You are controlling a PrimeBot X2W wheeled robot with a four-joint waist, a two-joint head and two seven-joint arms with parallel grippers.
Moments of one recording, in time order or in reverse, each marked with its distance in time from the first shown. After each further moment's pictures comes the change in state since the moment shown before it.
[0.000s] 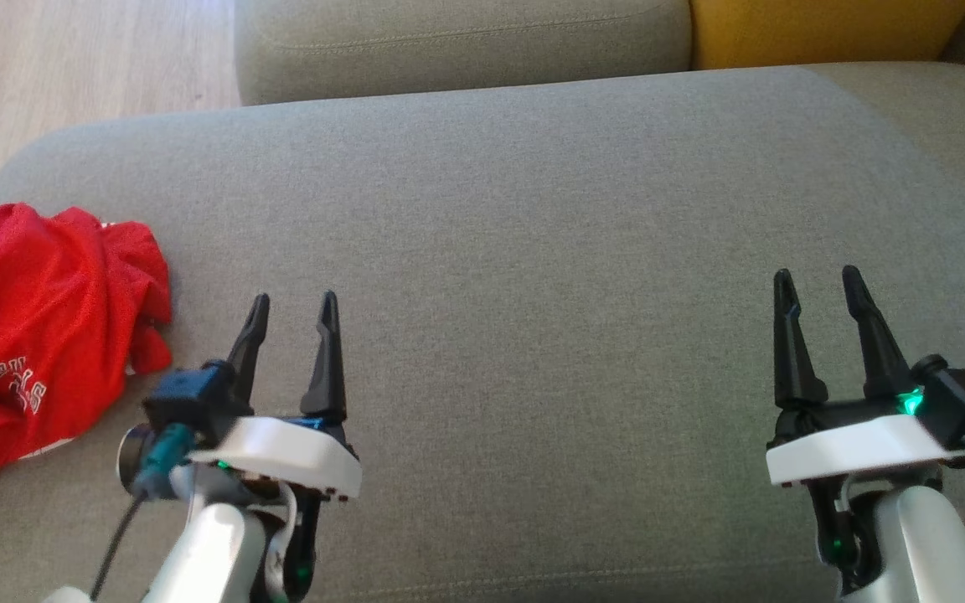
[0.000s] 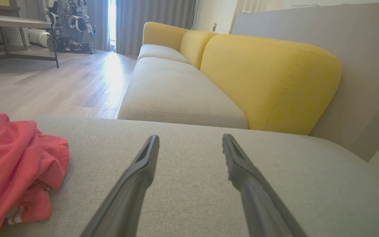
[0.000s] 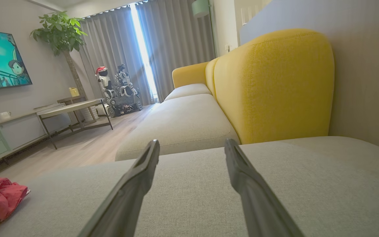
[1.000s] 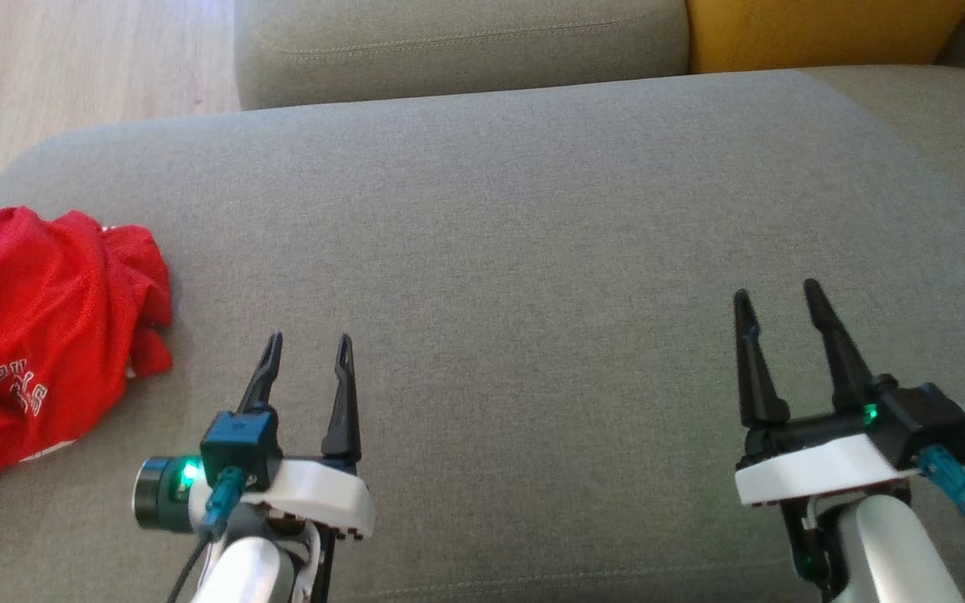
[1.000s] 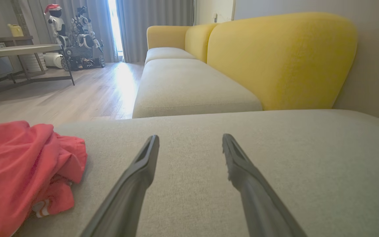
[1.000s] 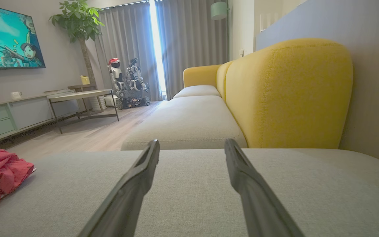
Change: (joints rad) left arm 0.024 -0.014 -0.044 0.086 0.160 0.051 -0.084; right arm 0.000 0.000 0.047 0.055 -0.106 0.000 -0.090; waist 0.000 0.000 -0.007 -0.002
